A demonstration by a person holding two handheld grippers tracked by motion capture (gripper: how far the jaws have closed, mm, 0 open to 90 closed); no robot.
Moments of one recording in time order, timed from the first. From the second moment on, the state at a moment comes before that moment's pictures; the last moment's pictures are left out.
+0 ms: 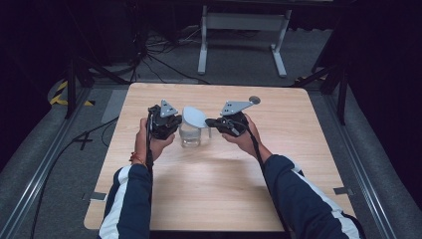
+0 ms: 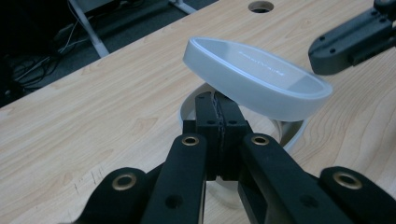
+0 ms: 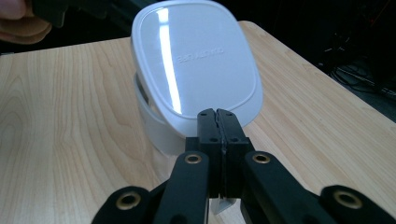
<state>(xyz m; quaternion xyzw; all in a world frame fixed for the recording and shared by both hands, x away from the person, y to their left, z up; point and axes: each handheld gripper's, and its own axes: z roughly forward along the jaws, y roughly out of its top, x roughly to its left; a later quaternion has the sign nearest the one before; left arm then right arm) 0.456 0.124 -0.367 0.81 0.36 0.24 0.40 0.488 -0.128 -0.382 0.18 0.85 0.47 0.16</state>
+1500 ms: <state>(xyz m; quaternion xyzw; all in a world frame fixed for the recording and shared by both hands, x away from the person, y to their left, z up) 0.470 0.071 -0.338 0.84 0.28 0.25 0.40 0.418 -0.259 -0.396 0.23 0.86 0.42 0.17</state>
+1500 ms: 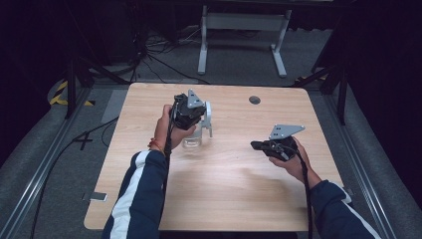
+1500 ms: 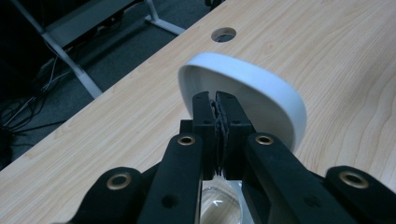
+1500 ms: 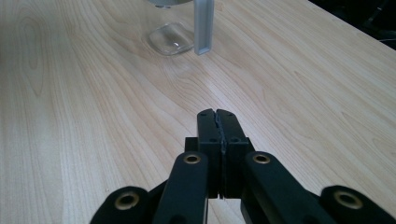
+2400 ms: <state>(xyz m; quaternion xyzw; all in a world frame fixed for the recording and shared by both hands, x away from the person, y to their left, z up) 0.377 0.170 -0.380 0.86 0.28 0.27 0.33 0.387 -0.292 -0.387 0.22 0.88 0.39 0.18</state>
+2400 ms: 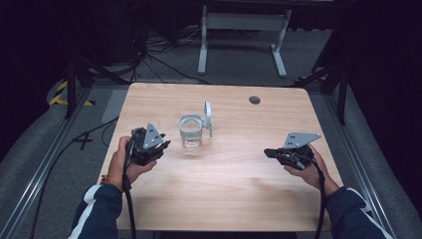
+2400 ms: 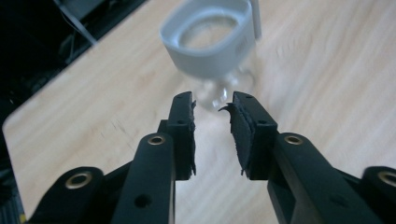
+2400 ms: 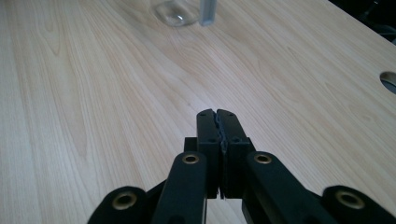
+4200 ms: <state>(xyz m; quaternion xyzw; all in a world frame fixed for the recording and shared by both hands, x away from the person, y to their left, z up) 0.341 0.223 -0.482 0.84 0.37 0.15 0.36 0.323 -0.412 -0.467 0.37 0.83 0.37 0.19</state>
